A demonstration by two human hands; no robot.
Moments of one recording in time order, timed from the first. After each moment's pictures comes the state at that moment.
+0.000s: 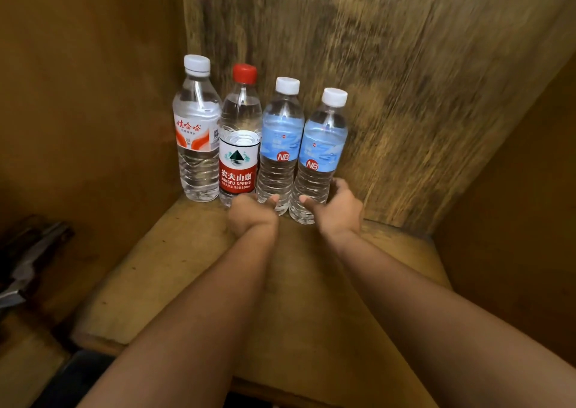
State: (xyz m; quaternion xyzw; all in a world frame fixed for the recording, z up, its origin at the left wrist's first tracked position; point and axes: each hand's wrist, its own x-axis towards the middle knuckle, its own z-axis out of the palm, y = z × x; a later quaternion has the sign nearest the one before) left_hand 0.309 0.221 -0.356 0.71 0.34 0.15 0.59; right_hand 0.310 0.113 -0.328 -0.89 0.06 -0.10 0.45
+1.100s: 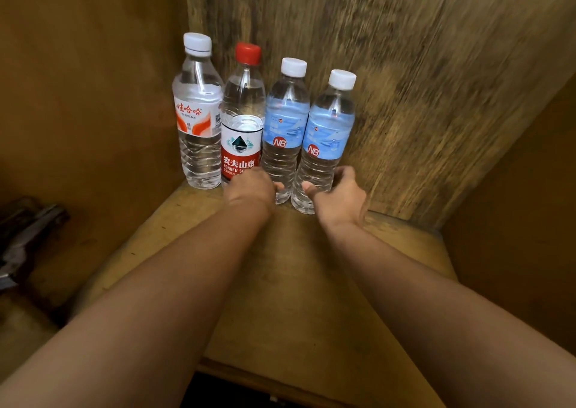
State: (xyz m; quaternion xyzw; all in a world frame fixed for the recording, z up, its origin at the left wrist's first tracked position) left_hand 0.308 0.236 -0.324 0.98 0.17 0.02 0.13; right_hand 0.313 0.116 -0.332 -0.89 0.07 -0.12 0.44
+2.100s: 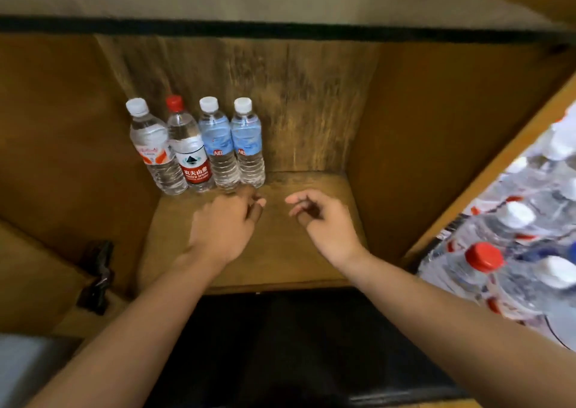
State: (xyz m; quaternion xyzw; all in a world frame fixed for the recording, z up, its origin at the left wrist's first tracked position) left_hand 0.140 0.198 -0.202 0.98 -0.08 0.05 0.17; right_hand 0.125 0.038 -0.215 -0.82 -0.03 -0.04 0.56
